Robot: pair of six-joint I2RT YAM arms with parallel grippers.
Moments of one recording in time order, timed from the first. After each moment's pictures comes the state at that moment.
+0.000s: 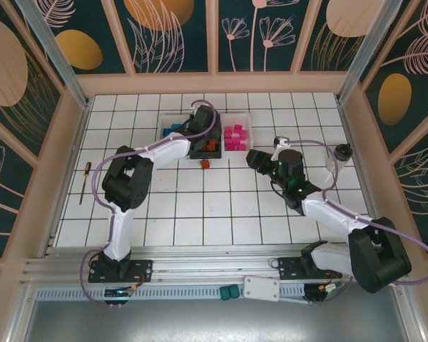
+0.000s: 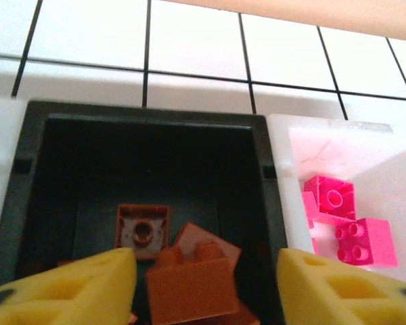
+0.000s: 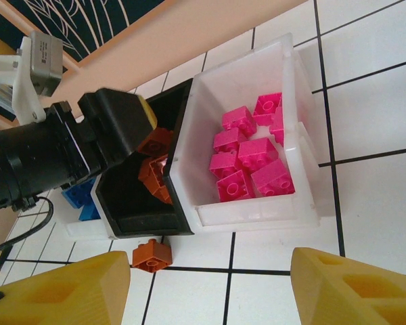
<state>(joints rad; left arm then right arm) -0.59 2.12 1.59 -0.15 -0.27 -0.54 0.45 1.19 0.52 0.33 -0.05 0.61</state>
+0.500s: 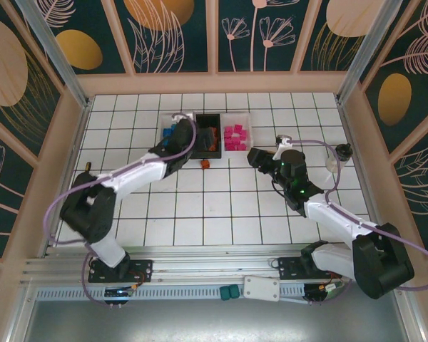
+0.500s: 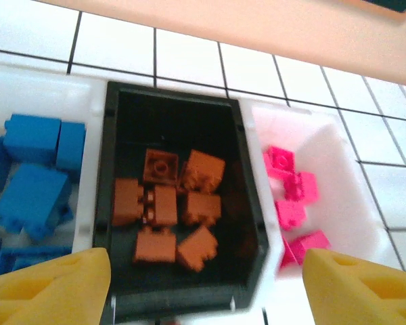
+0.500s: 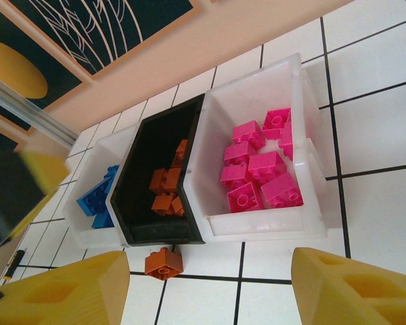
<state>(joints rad) -0.64 1.64 1.10 0.00 -0.26 -0.60 0.45 1.15 0.52 0.33 -0.05 0.61</state>
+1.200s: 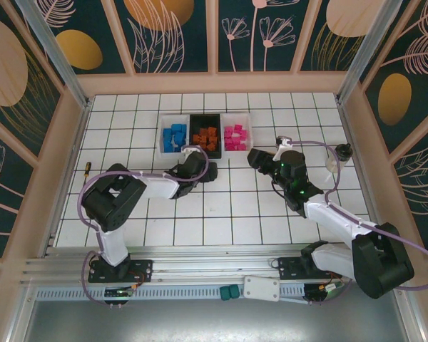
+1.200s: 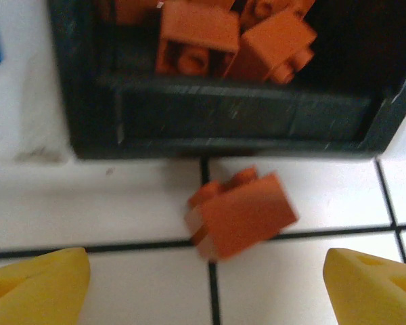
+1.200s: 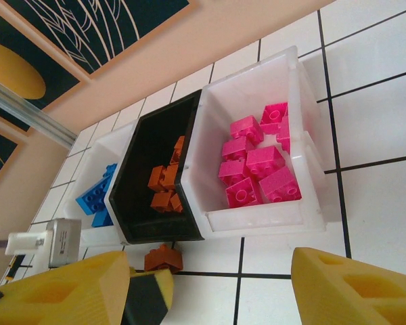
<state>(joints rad) -0.71 1.87 0.90 0.20 -0.28 -0.64 0.45 1.15 0.51 0.33 -0.05 0.63</state>
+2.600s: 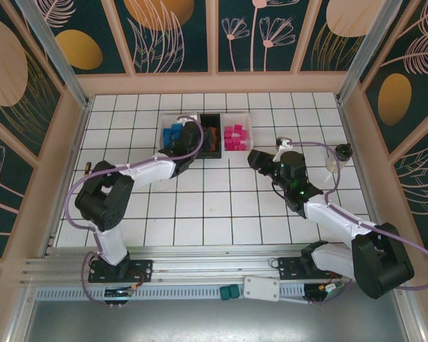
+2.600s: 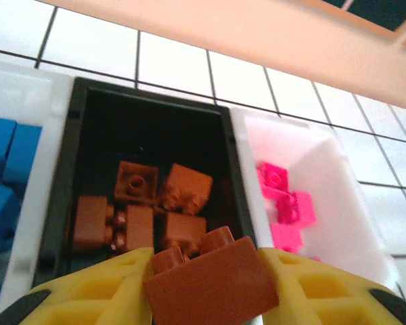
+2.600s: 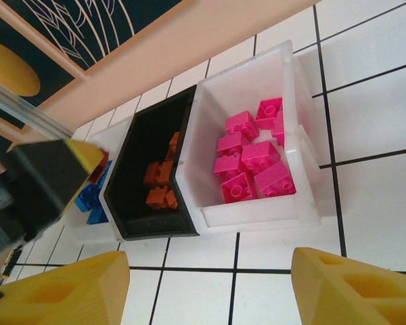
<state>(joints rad) -0.62 1.85 1.17 0.19 -0.25 -0.62 0.45 1.15 0.50 0.33 -0.04 0.63</state>
